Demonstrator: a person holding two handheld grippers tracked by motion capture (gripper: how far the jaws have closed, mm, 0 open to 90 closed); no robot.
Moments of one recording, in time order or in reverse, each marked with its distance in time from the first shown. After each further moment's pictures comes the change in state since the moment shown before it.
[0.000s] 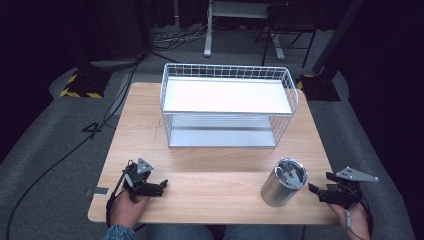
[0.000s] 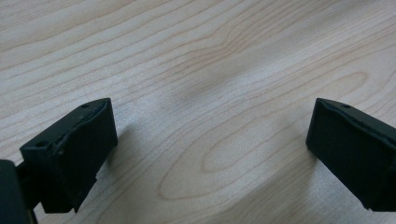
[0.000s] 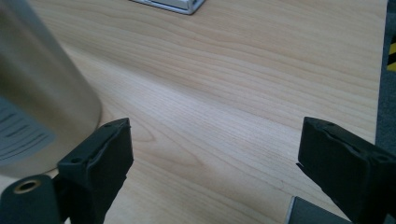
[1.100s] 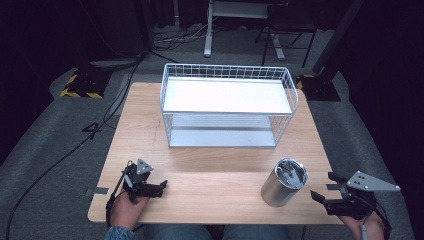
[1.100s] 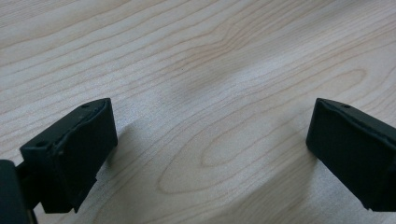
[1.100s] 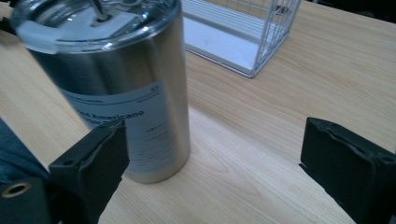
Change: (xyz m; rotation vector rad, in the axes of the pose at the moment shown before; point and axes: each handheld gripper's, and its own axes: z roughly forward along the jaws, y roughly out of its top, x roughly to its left) left arm 0.000 -0.002 -0.002 0.002 0.004 0.005; right arm 0.048 0.036 -0.062 -0.108 0.115 -0.141
